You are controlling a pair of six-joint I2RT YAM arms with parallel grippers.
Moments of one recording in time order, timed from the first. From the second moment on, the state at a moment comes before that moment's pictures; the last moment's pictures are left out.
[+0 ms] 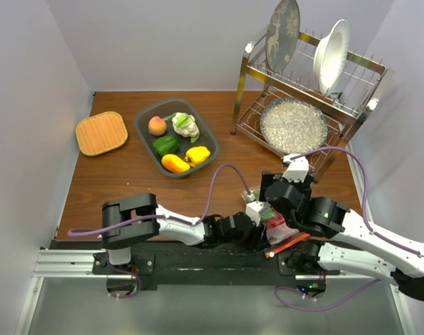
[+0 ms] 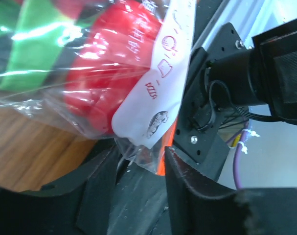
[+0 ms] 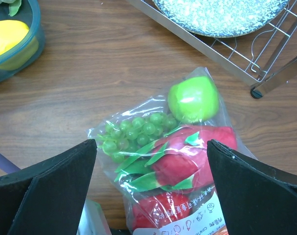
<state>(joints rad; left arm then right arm) -1.38 1.81 0.85 0.45 -0.05 -0.74 1.07 0.80 0.84 -0.84 0.93 0.72</state>
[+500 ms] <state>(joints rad) -1.38 1.87 0.91 0.43 -0.03 -0.77 1.08 0.81 0.84 -0.82 0.92 0.71</state>
